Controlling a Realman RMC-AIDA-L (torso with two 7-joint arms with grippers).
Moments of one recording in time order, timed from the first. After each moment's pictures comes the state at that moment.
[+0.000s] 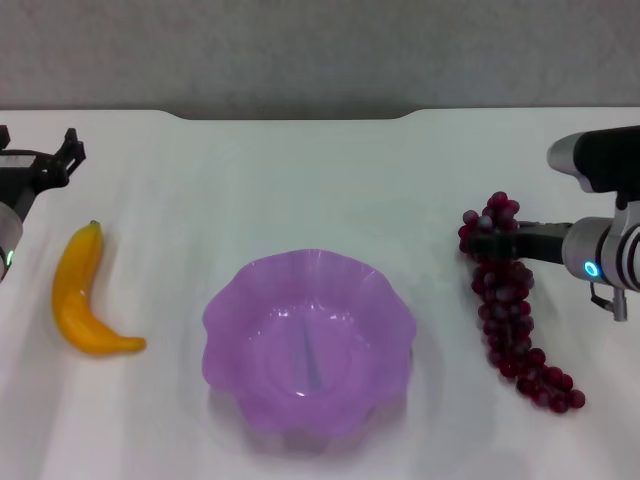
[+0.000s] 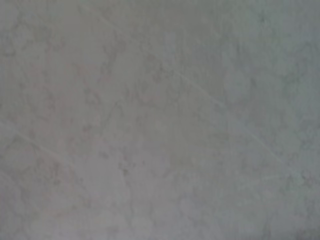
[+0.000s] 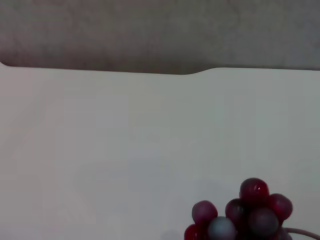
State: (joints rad) left arm -0.69 -2.02 1.58 0.13 -0.41 0.71 -0.05; right arm 0.66 2.01 -1.59 -0.59 1.00 0.37 -0.57
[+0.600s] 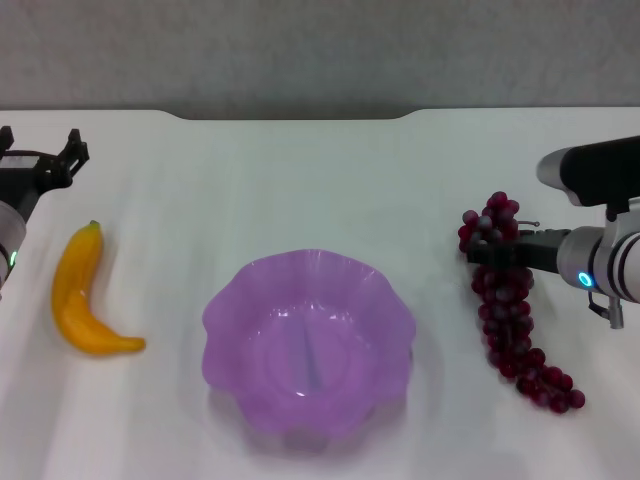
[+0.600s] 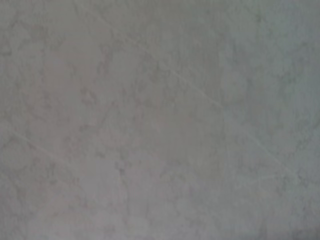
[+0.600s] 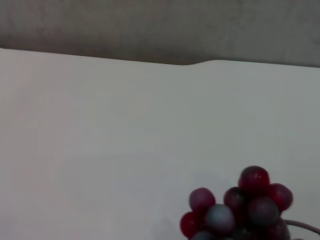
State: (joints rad) left arm -0.69 -2.02 1.58 0.13 -0.41 0.71 -0.05; right arm 0.68 2.02 -1.65 -0.53 1.01 0.30 -0.58
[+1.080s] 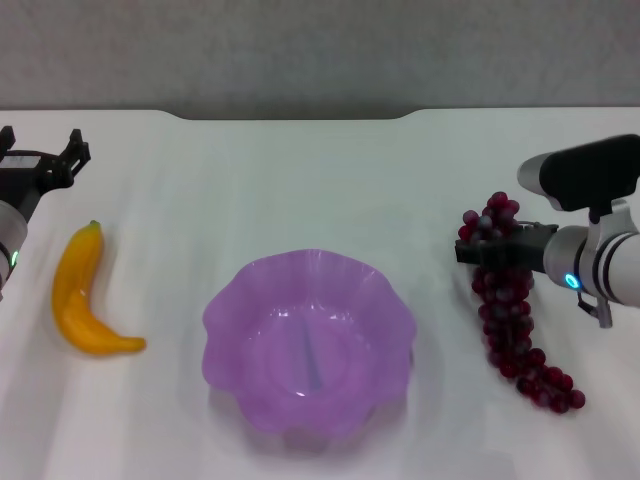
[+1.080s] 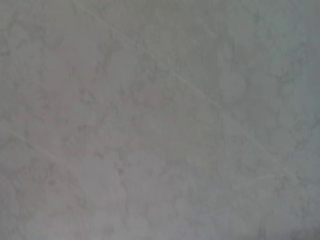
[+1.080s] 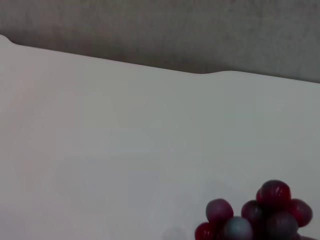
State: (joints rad) left arm -0.70 -2.03 1.58 0.13 -0.41 0.71 -0.05; right arm 0.69 2.02 -1.73 -0.52 1.03 0.24 -0.57
